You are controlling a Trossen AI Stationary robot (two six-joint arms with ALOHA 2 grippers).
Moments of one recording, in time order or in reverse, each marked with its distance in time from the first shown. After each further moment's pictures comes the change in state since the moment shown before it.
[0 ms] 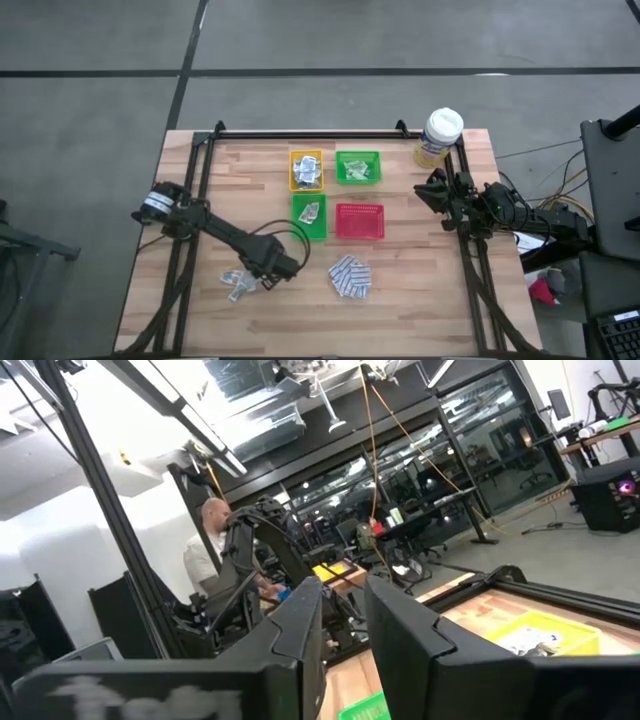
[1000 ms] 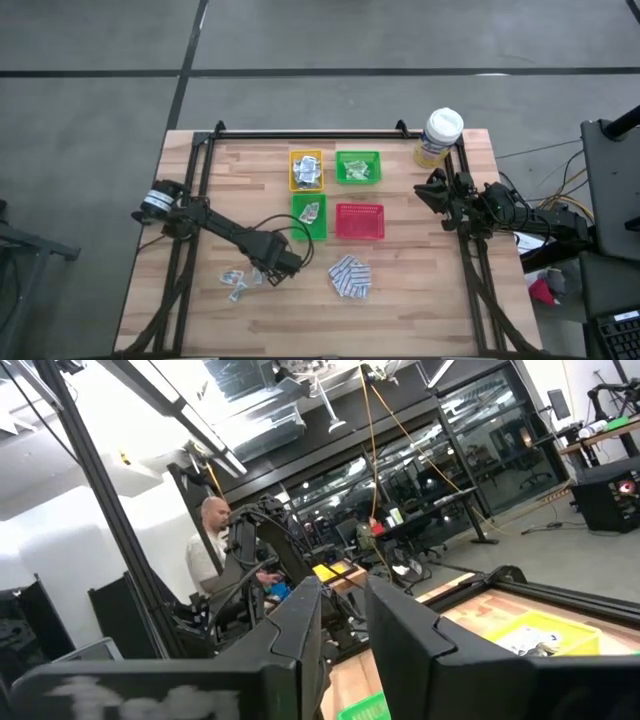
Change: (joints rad) left arm 0.030 -0.001 -0.001 0.077 -0.087 0.050; right arm 0.000 0.000 0.000 0.000 0.000 0.000
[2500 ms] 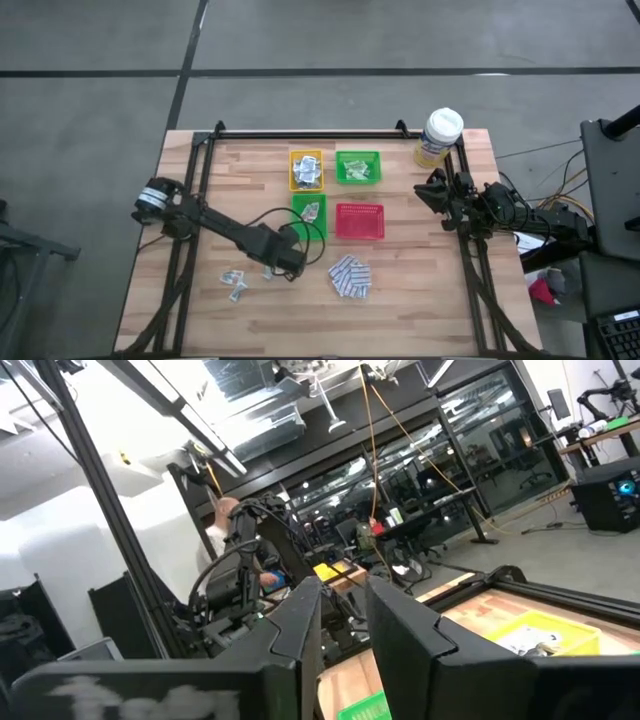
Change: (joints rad) left arm 0.006 -0.063 0.034 0.166 -0.182 -0.013; right arm 0.000 0.000 0.000 0.000 0.000 0.000
